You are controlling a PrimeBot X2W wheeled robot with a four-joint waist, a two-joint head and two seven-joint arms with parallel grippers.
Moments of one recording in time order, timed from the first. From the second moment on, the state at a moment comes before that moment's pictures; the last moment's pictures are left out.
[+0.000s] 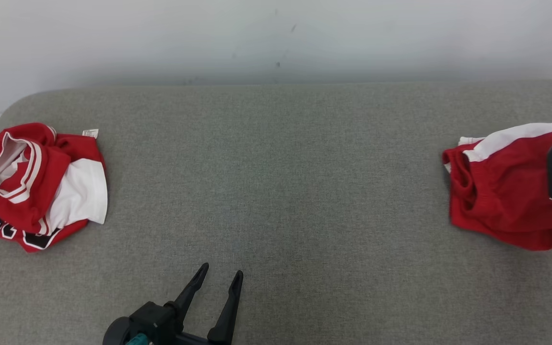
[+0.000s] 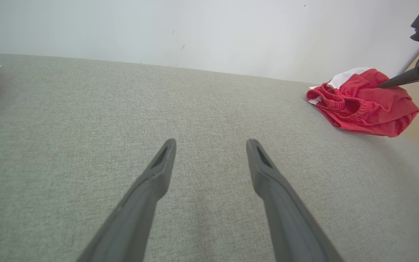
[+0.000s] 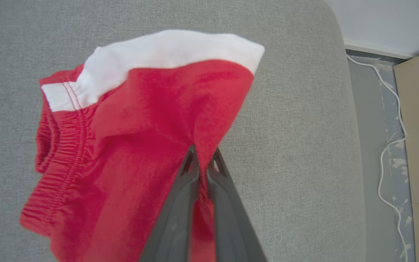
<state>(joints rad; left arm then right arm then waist) -0.11 0.14 -0.54 0.21 -0.34 -0.01 -0.23 -1.02 -0.48 0.70 1.19 0.75 0.09 0.52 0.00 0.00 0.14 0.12</state>
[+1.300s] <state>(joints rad) -0.15 0.15 -0.52 0.26 -0.34 -0.03 -0.22 -1.08 -0.52 0.80 1.25 0.63 0.05 0.49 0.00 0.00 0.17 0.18</state>
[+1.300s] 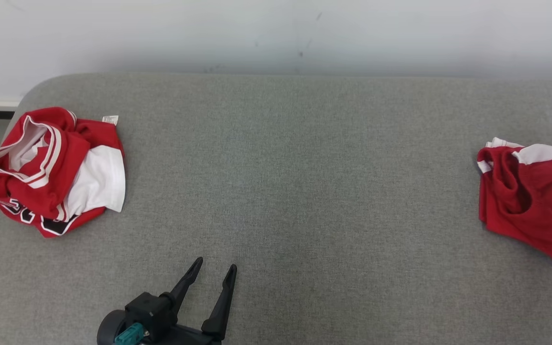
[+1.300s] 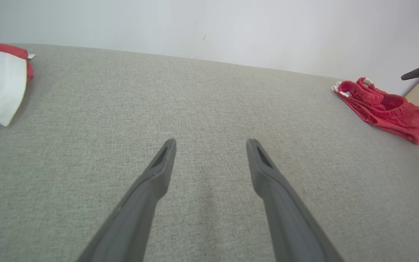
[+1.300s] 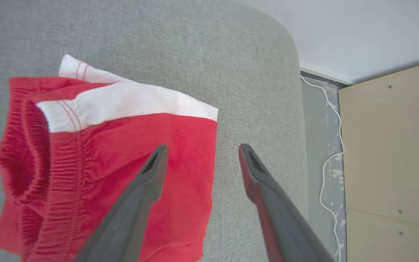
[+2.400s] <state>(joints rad) 0.04 0.21 -0.42 0.26 -0.39 0.05 -0.24 -0.57 -0.40 0.62 0.78 0.84 0.11 -0.23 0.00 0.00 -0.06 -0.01</state>
